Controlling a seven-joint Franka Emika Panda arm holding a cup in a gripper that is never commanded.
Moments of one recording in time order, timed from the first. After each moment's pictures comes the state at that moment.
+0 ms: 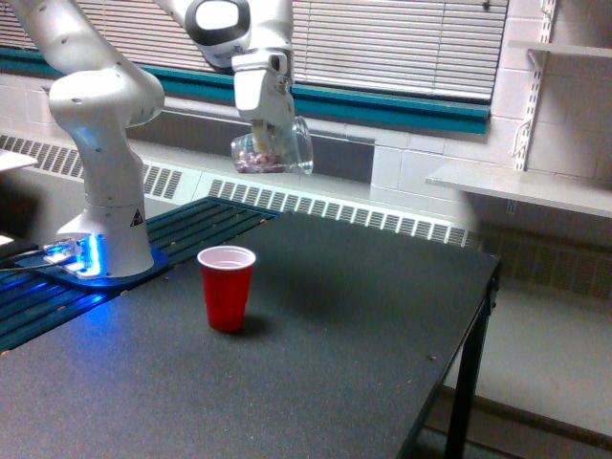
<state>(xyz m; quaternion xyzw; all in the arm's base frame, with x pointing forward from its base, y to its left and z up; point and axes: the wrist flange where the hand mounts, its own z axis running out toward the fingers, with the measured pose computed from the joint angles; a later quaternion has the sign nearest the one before) 0.317 0.036 0.392 0.93 -0.30 0.16 0.10</state>
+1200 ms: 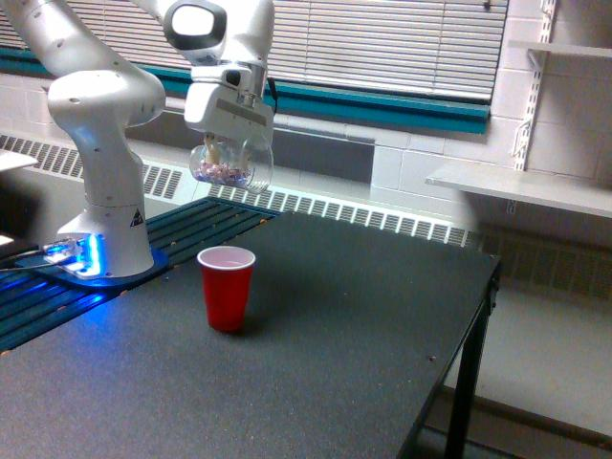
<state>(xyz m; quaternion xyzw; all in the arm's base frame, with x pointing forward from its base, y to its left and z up) 0.279 -0.001 0.369 0.89 -0.42 0.10 0.13</state>
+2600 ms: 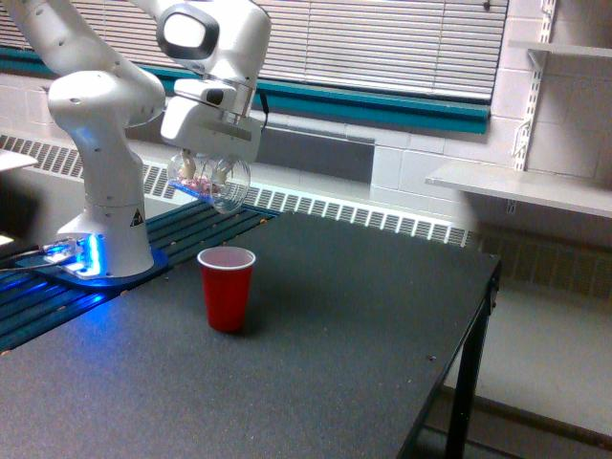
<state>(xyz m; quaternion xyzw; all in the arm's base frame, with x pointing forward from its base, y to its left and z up) 0.268 -0.030 0.345 0.88 -0.46 0.02 0.15</state>
